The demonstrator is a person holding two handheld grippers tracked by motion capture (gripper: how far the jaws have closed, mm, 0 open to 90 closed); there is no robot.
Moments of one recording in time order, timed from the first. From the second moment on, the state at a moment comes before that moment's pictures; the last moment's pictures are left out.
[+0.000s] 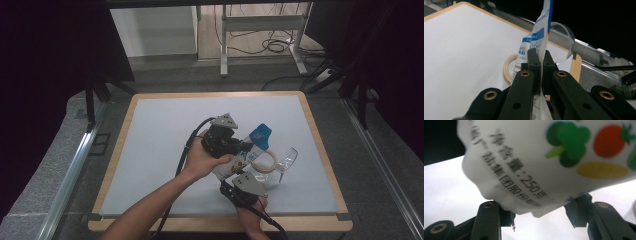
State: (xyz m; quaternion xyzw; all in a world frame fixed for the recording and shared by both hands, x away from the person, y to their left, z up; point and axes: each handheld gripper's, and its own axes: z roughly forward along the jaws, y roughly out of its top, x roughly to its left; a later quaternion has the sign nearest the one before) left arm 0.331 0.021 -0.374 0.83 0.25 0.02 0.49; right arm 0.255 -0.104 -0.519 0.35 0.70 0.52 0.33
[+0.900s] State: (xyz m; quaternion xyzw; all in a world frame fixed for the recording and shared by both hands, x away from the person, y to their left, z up) left arm 0.352 0.006 -0.383 0.86 0.25 0.00 0.45; right arm 0.259 -0.099 -0.524 0.39 0.70 0.54 0.27
